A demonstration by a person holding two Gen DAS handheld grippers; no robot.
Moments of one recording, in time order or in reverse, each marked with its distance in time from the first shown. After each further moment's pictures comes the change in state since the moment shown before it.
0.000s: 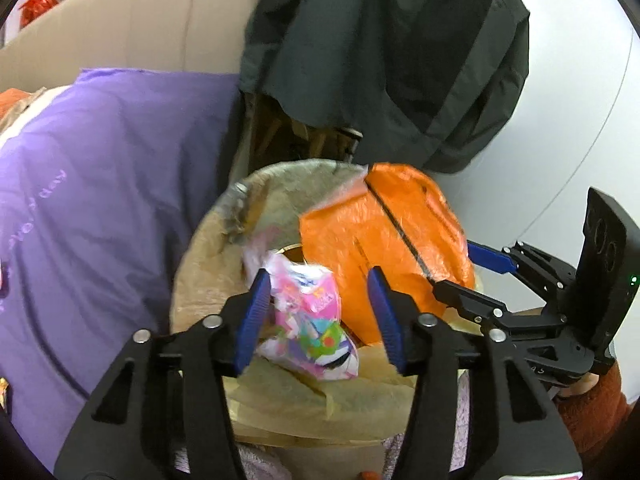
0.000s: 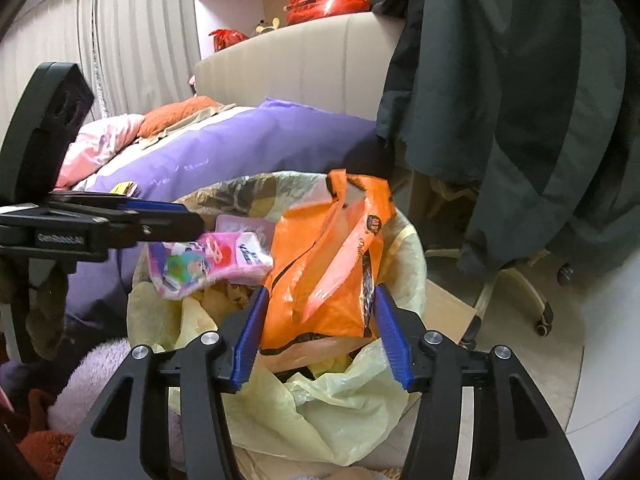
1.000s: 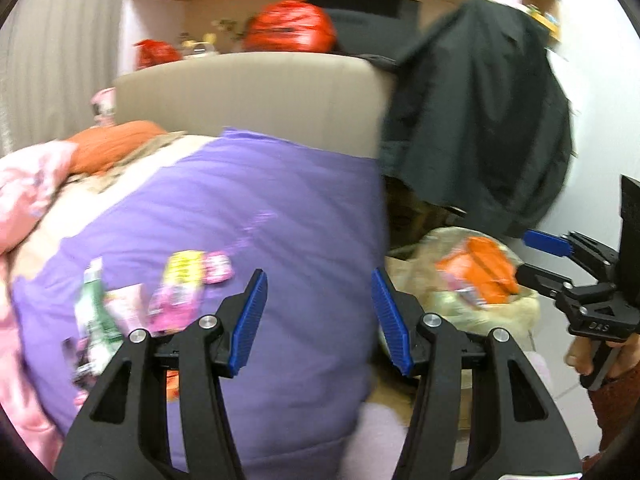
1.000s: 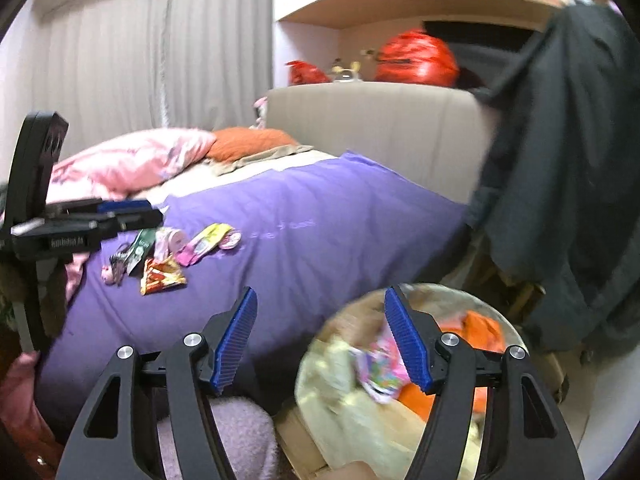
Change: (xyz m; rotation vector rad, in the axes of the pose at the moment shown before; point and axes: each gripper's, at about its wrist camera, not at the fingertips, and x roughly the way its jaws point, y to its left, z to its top) left arm -0.219 0.123 -0.066 -0.099 -0.277 0.339; right arm -0.046 0.174 0.068 -0.201 -0.130 0.124
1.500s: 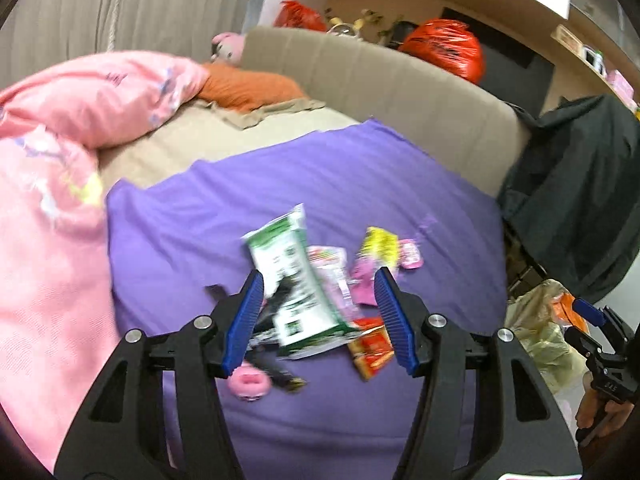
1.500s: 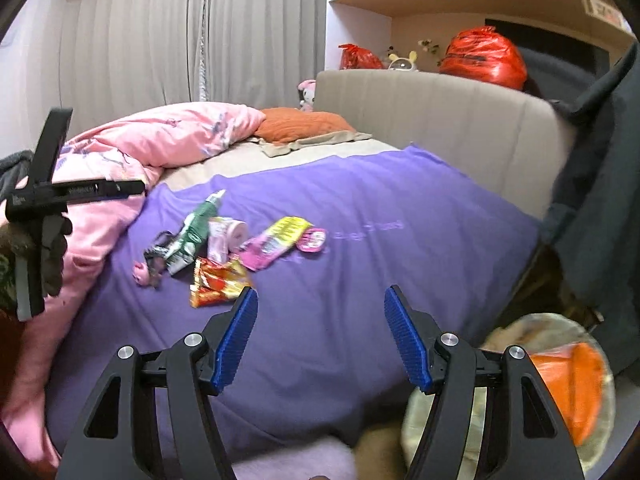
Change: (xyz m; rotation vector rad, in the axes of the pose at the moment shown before) left arm -0.044 0.214 -0.049 -0.353 0.027 0.203; right arm 0.080 0.119 0.018 -0.048 0.051 0.104
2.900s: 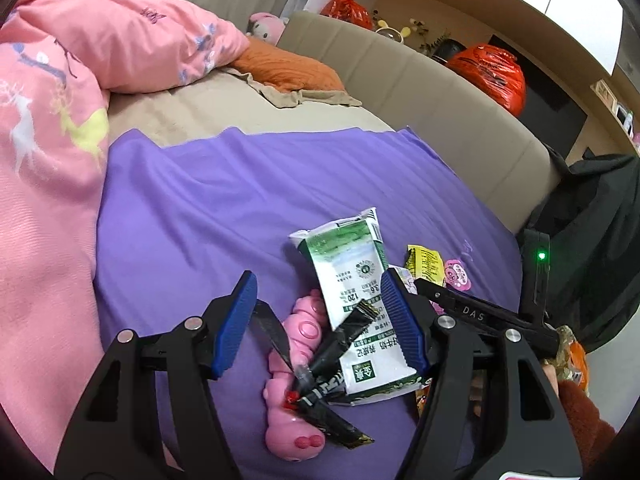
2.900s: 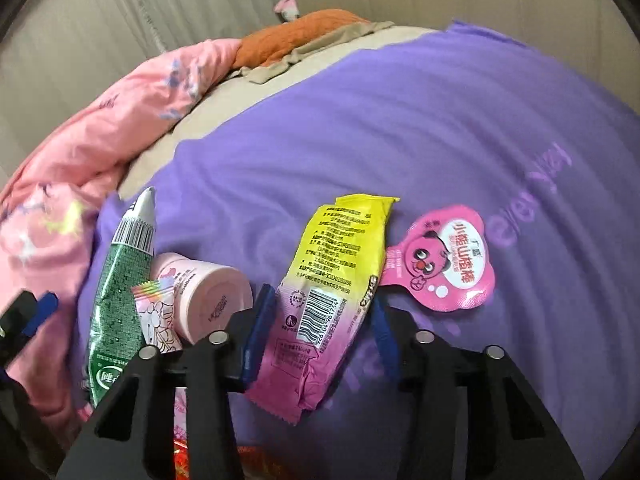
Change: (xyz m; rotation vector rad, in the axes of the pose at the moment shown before) left arm 0.067 0.071 -0.003 -0.176 -0.009 -0.027; right arm 0.287 0.039 0.047 0.244 0.293 0.139
